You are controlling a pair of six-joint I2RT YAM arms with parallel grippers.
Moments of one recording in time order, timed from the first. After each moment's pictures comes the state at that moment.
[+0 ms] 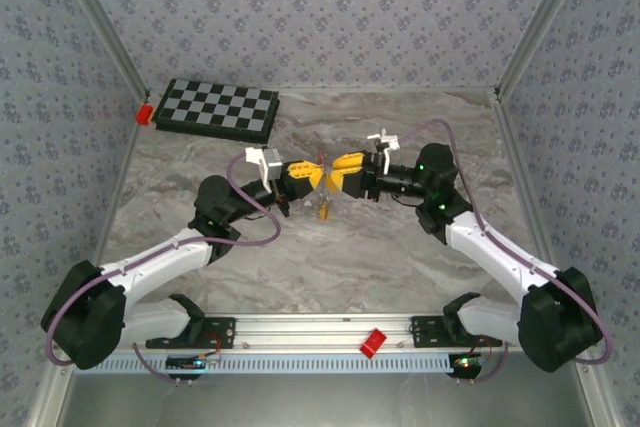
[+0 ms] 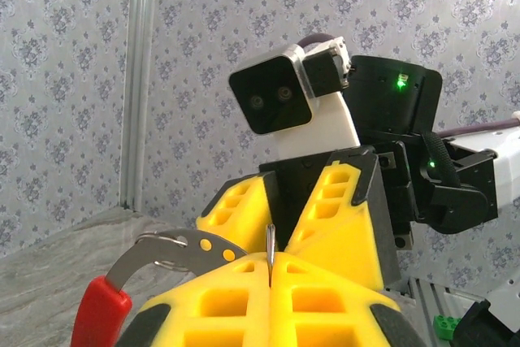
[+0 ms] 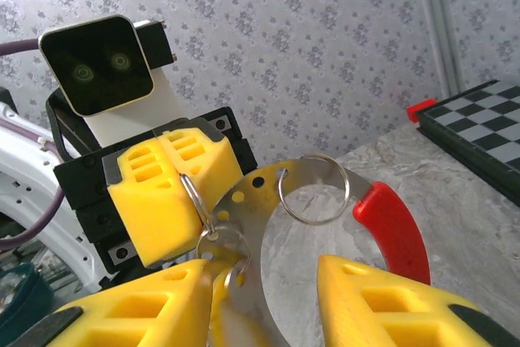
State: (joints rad) left arm -0.68 1.18 0.59 0.91 0.56 -0.34; right arm 0.47 1.16 0.73 0.51 -0.88 0.43
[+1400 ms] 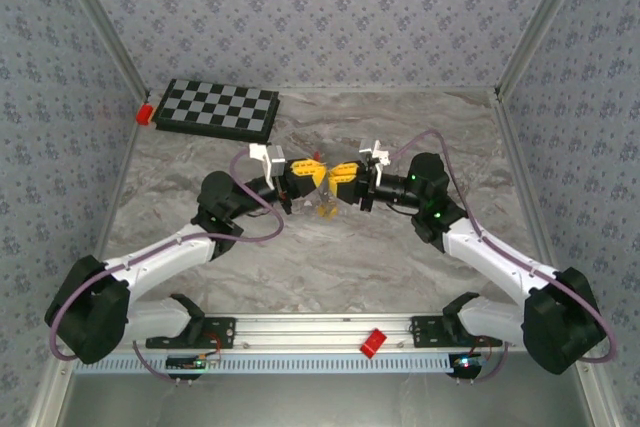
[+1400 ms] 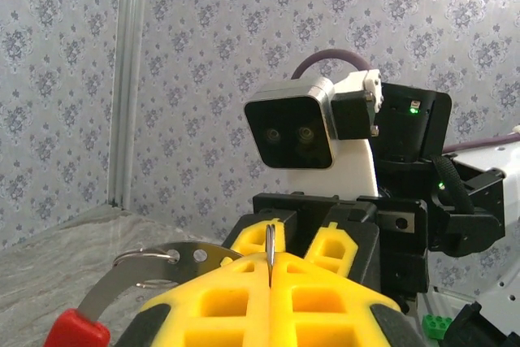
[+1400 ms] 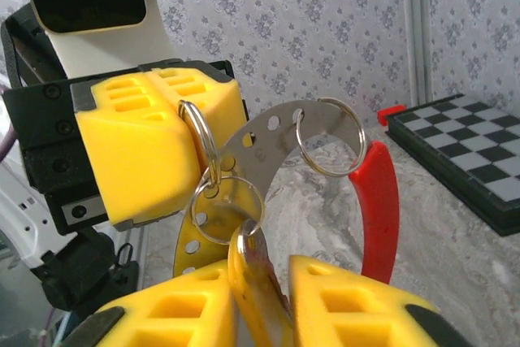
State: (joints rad) left arm -0.68 1.21 0.62 0.91 0.59 -0.36; right arm 0.55 1.15 0.68 0.49 -0.77 0.24
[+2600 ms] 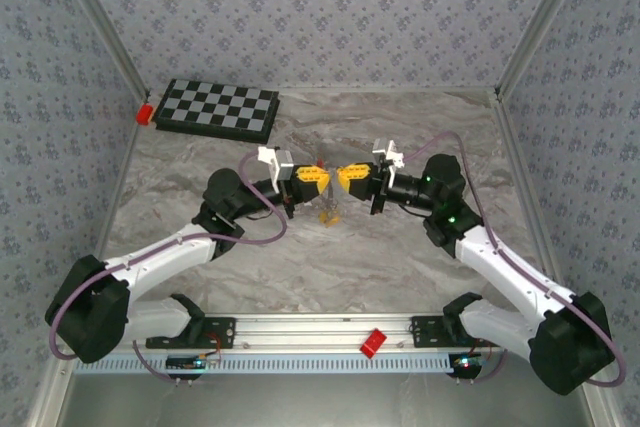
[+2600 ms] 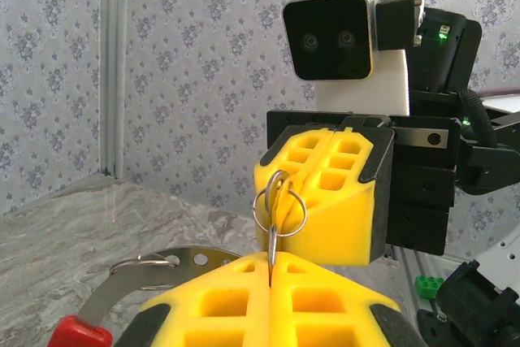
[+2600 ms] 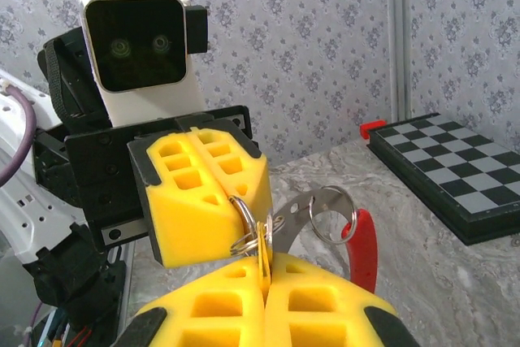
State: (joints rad) left arm -0.69 1.21 0.63 0.79 0.62 -0.30; right arm 0.49 1.04 0.68 0.38 -0.78 0.19
